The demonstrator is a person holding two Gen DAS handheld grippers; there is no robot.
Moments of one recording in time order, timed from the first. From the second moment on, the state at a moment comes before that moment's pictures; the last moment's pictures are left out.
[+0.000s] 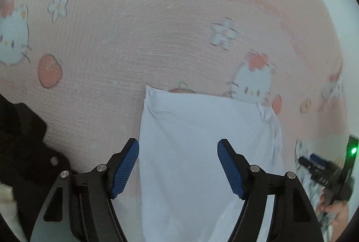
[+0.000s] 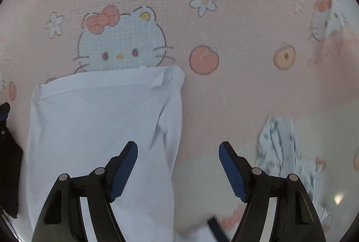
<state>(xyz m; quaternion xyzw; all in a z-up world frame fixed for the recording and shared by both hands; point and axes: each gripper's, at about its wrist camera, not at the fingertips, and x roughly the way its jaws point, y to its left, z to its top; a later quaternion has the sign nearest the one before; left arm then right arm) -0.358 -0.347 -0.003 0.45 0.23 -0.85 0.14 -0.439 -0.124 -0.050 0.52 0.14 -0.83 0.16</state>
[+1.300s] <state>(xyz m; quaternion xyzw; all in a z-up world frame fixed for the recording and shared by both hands) -0.170 -0.170 -0.024 0.51 0.21 -0.83 0.09 -0.196 -0.039 -0.083 0.51 0.01 -0.84 0.19</state>
